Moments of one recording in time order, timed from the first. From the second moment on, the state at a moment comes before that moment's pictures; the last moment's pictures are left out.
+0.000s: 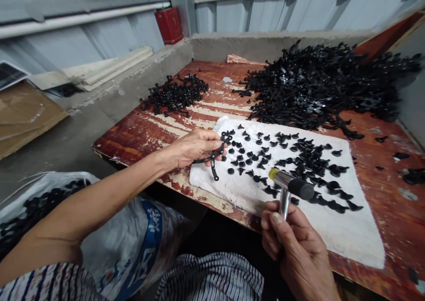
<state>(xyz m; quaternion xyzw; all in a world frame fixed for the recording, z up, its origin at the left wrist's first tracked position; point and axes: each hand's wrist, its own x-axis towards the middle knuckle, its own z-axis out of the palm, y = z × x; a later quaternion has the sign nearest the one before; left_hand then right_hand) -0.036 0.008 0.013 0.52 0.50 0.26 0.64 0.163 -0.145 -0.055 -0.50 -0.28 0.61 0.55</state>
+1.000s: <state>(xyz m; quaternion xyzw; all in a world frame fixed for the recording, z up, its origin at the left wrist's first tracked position) -0.048 -0.010 -0.008 0.54 0.52 0.19 0.63 0.162 -0.146 -0.055 -0.50 -0.31 0.59 0.55</state>
